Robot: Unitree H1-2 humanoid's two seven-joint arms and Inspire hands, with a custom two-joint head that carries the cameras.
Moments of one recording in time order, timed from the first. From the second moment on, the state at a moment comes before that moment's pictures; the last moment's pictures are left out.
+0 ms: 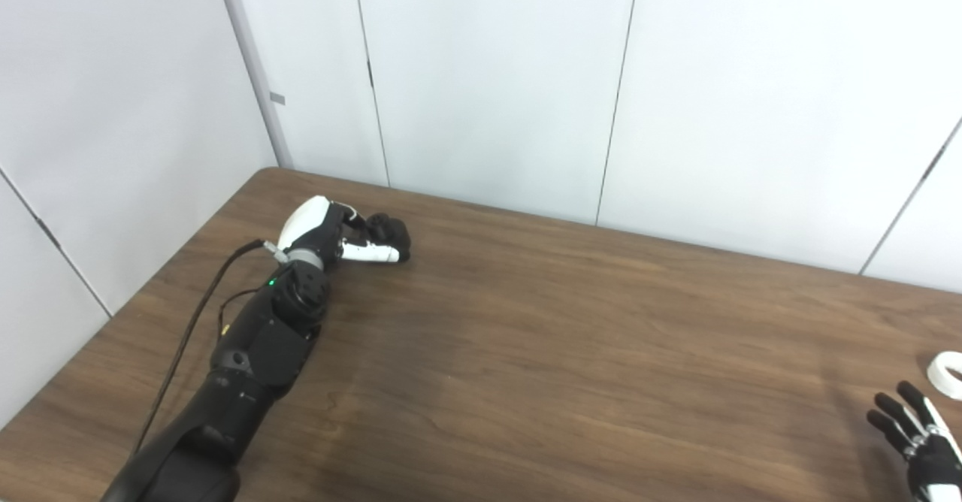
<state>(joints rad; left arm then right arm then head) -0.52 0.51 -0.06 0.49 0.41 0.38 0.02 0.11 -0.20 -0.10 -0.08 0.00 -0.17 0.11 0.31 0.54</state>
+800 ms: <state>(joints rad) -0.42 0.53 -0.10 0.22 0.46 0.38 -0.02 0.10 -0.20 -0.10 -0.07 0.02 -0.18 0.11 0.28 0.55</state>
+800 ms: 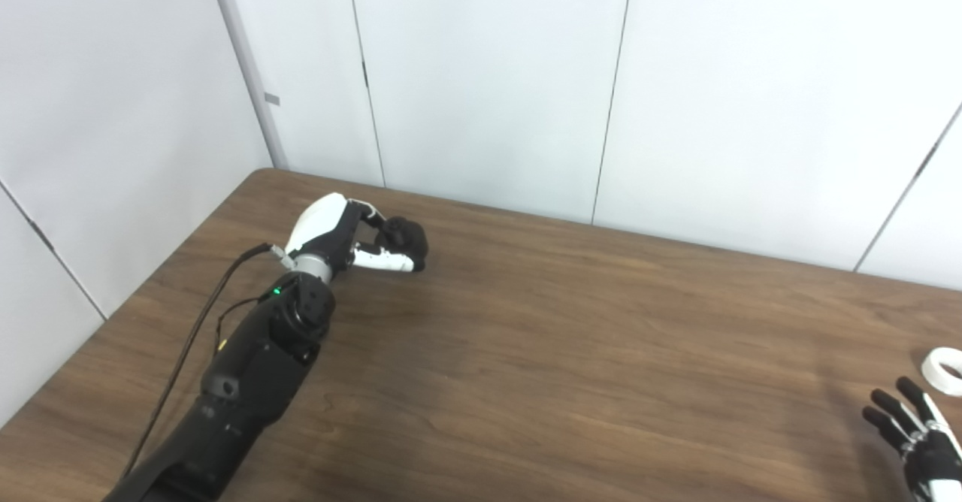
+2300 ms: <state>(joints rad) -0.06 0.31 -0.36 -0.45 0.81 0.34 -0.36 0.11 -0.06 -0.02 -0.14 -0.17 -0.08 0.03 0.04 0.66</state>
